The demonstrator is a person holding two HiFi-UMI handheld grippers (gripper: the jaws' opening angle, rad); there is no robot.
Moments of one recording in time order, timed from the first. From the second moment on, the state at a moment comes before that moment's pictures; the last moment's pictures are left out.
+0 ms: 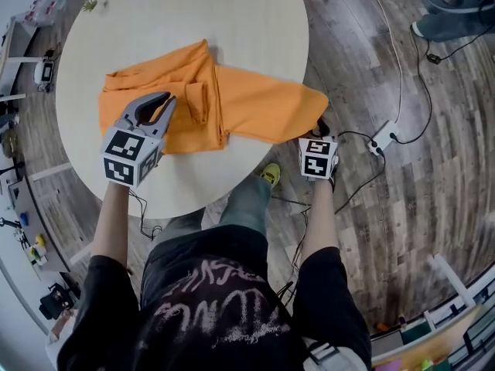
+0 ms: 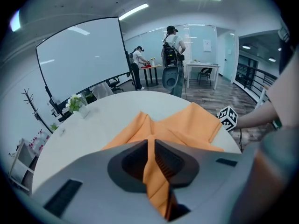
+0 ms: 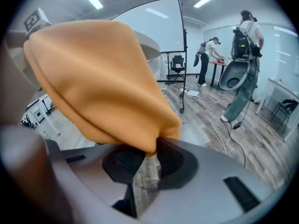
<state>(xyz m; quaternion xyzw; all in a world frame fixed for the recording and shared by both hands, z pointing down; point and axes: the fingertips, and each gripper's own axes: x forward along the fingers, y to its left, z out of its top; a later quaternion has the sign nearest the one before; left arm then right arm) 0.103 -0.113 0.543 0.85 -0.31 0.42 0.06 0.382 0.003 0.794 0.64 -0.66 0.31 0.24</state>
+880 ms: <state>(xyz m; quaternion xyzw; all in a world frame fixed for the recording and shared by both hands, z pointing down) -0.023 -0.099 0.474 0.89 -0.33 0.30 0.11 0.413 0.019 0.491 0.76 -0.57 0.13 0.28</state>
